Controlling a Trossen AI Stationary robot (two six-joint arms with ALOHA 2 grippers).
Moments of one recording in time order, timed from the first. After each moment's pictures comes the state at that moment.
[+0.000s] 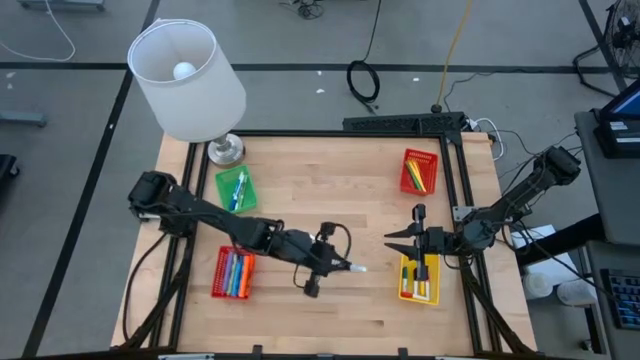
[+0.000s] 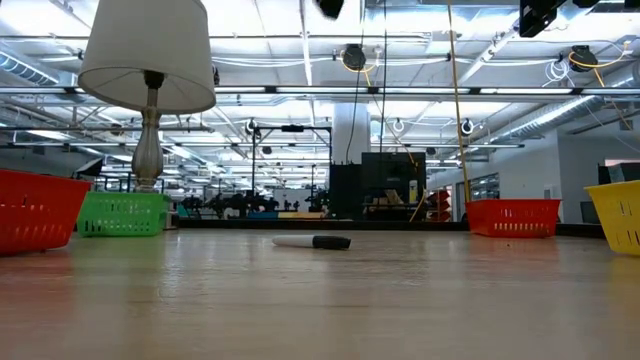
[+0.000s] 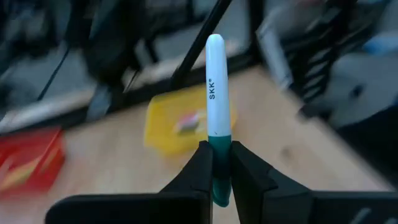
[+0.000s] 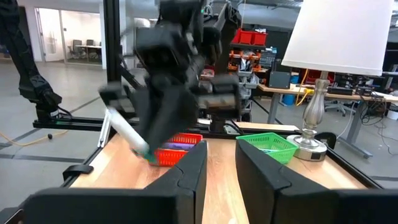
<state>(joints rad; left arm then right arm) -0.31 1.75 1.23 0.16 -0.10 0.17 0.65 0.91 0.36 0.65 0.68 -0.09</state>
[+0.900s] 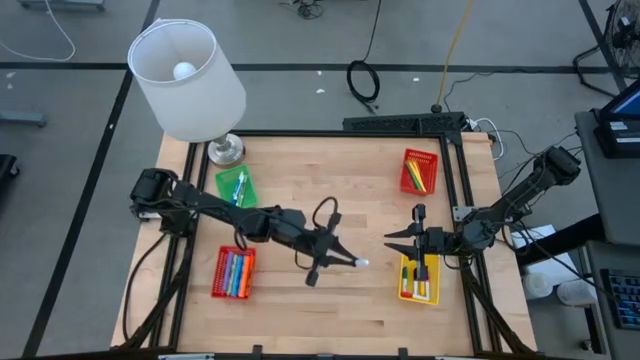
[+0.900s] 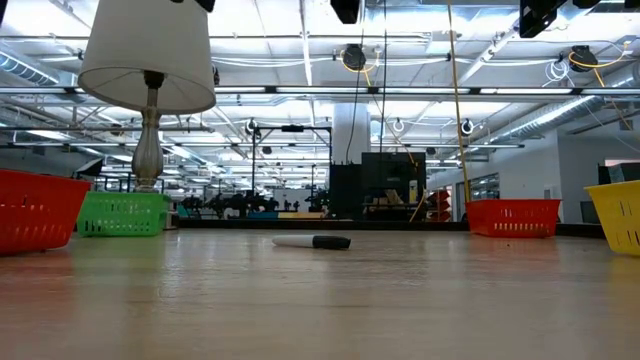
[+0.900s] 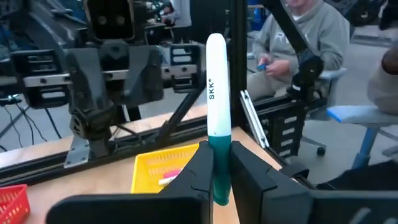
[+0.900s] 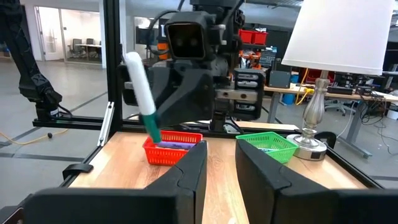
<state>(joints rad) -0.22 1.75 1.14 0.51 0.16 0.11 0.65 0.91 0.36 0.64 0.68 -0.09</state>
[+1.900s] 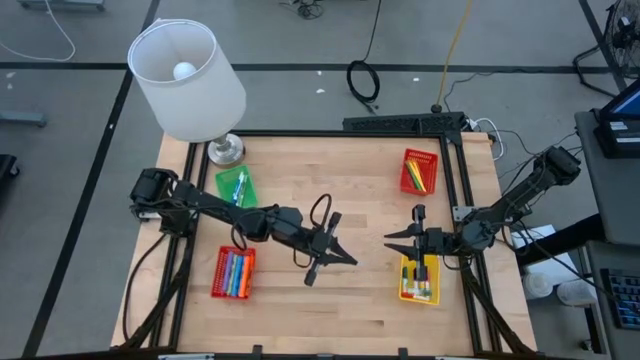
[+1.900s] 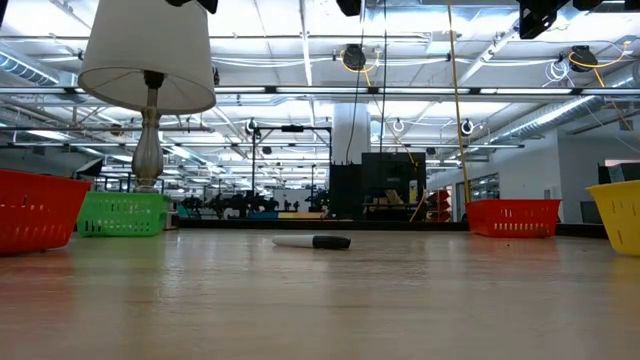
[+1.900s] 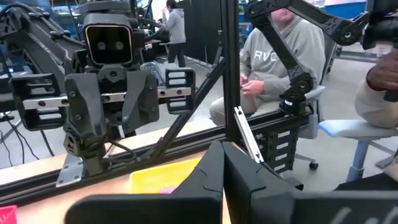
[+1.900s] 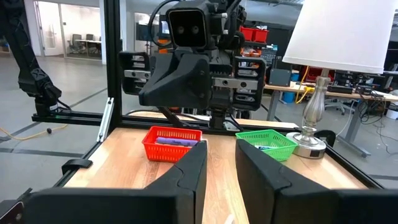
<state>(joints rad) -0.21 1.75 1.12 0.60 0.20 0.10 0.65 0.91 0.36 0.63 0.68 -0.09</state>
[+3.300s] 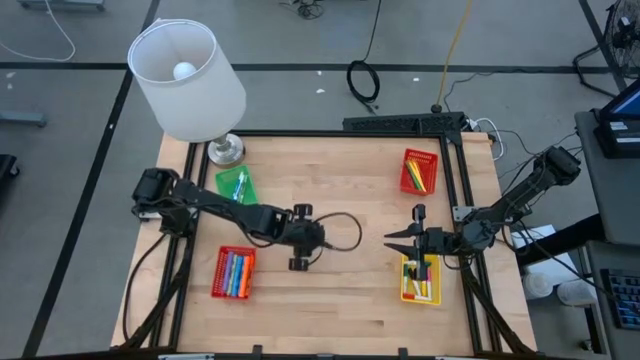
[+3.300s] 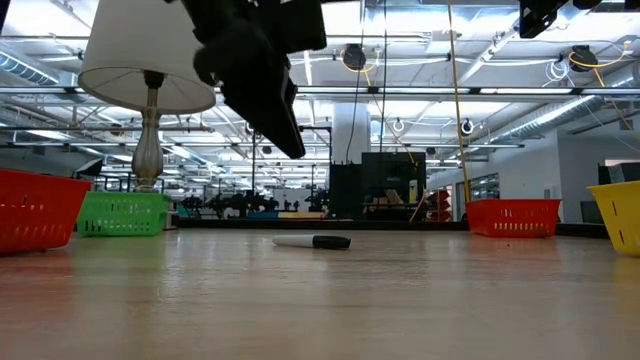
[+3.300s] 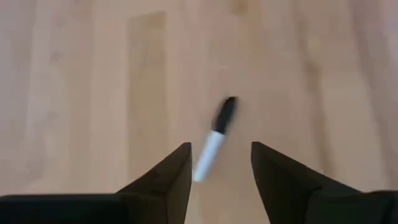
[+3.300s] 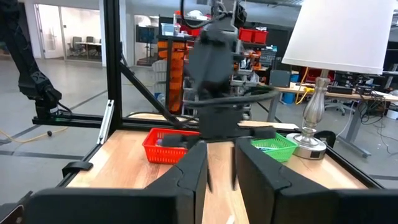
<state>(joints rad) -0.20 1.77 1.25 -0.51 -0.21 -0.02 0.65 0.91 0.36 0.63 0.68 -0.09</state>
